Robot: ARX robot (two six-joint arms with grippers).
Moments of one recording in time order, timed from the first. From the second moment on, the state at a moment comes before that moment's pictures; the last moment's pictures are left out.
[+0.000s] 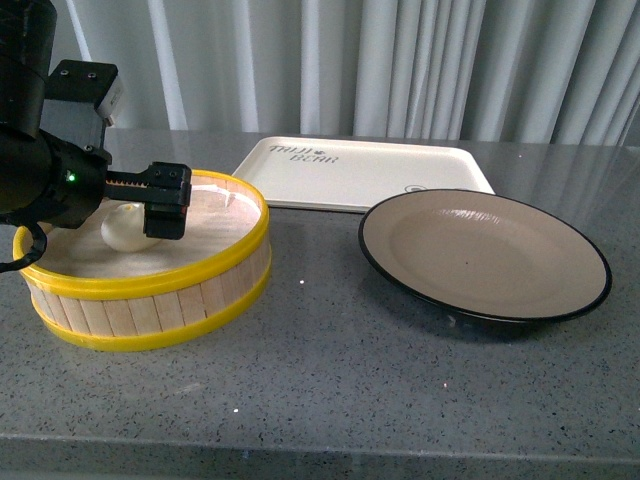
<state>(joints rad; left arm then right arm) -0.15 1.85 1.07 0.27 -0.18 0.01 0.00 0.00 0.01 0.00 0.00 -0.01</state>
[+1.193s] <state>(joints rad) -0.18 1.85 1.07 0.26 -0.18 -0.01 0.00 0.00 0.01 0.00 0.00 -0.01</state>
